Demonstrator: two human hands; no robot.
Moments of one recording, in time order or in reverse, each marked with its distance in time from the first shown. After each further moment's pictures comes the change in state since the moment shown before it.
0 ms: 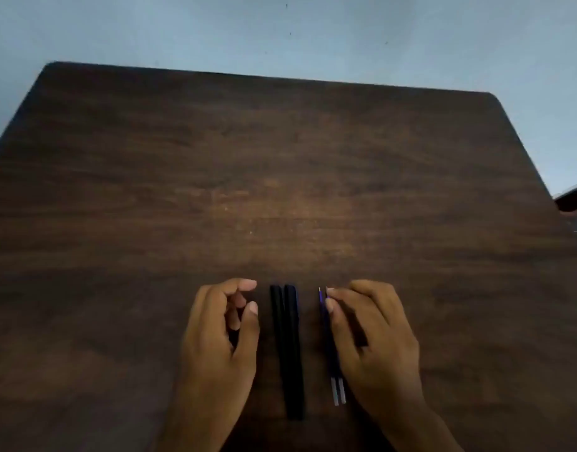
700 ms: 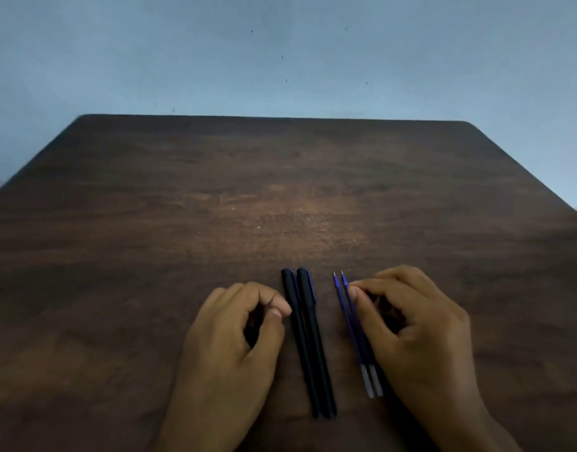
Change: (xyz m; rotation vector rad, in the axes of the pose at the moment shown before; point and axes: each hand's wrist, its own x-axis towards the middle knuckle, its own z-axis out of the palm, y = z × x) left_hand -0.014 -0.025 0.005 0.040 -0.032 0.284; right_hand -0.026 0.015 0.015 0.017 0.208 -0.035
